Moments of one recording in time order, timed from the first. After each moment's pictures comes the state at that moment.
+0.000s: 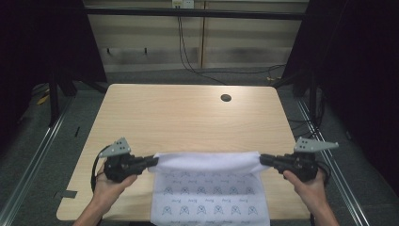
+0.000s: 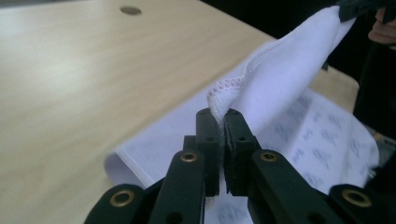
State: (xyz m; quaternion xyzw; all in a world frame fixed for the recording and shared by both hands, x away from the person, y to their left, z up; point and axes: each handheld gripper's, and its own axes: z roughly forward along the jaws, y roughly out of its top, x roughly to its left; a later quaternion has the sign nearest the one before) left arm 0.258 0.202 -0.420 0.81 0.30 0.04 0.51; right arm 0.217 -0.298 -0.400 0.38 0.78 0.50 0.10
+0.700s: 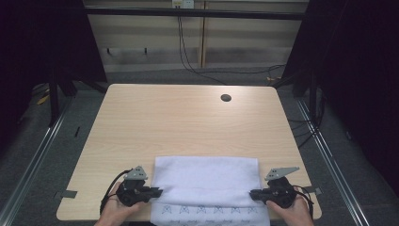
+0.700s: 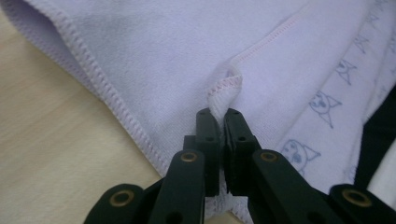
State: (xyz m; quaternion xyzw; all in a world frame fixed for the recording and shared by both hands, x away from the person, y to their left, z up) left arm 0.247 0.189 -0.495 0.87 0.32 -0.02 0.38; right arm 0.200 -0.269 -0.488 0.42 0.84 0.33 0.02
